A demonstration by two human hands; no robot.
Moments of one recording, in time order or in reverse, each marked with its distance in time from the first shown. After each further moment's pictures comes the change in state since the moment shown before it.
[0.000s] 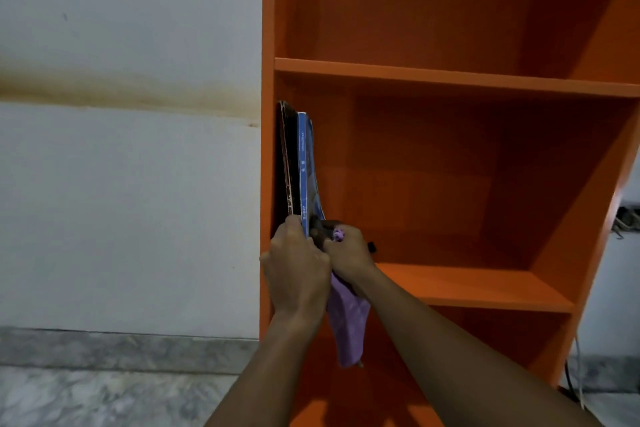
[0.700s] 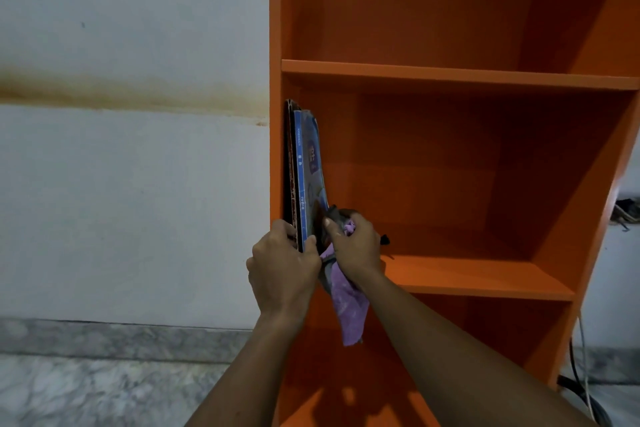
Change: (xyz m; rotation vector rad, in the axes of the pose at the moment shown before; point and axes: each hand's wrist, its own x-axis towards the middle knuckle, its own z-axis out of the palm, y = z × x) left_hand -0.005 -0.025 -0.021 0.012 0.067 0.026; right_hand -0.027 -0.013 0.003 -0.047 0.226 -0.143
